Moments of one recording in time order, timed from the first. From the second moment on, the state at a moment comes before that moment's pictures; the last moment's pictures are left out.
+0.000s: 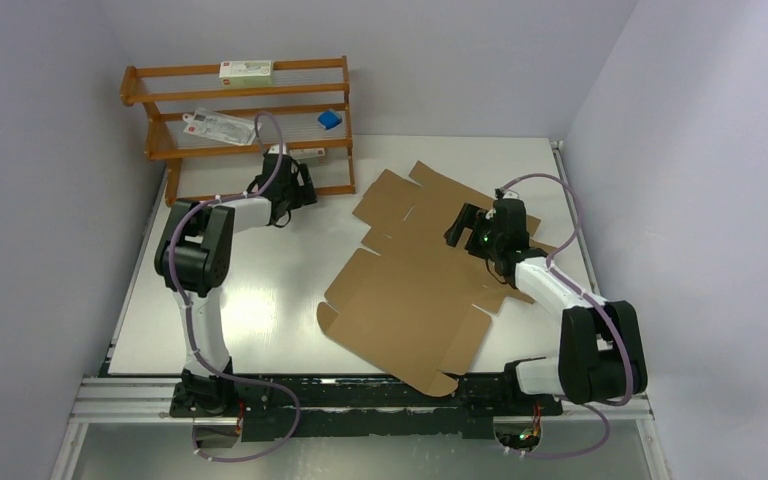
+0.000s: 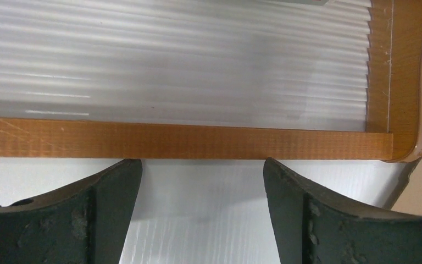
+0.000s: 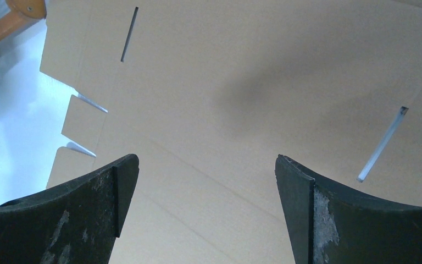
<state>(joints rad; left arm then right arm) -0.25 2.03 1.20 0.16 -0.15 -0.42 0.16 1.32 0.65 0.02 -0.09 0.47</state>
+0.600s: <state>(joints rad) -0.21 2.04 1.23 0.18 0.06 -0.43 0.16 1.50 0.82 0.07 -0.03 0.47</state>
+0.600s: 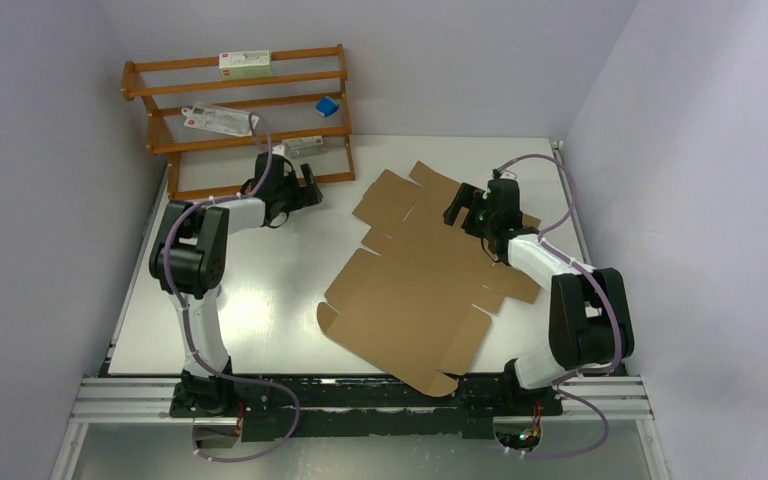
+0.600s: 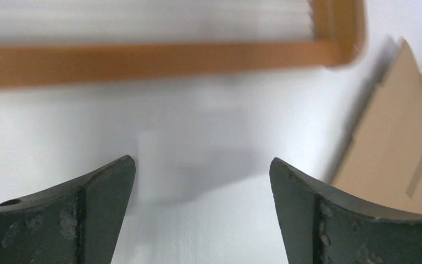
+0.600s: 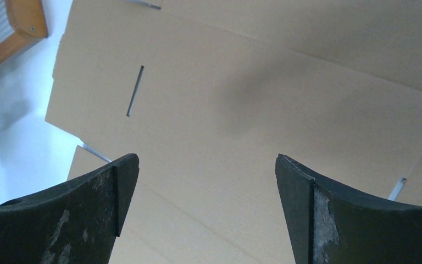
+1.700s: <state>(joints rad) -0.35 2.24 1.35 0.30 0.54 -0.51 0.16 1.52 0.77 0.13 -0.13 0.46</state>
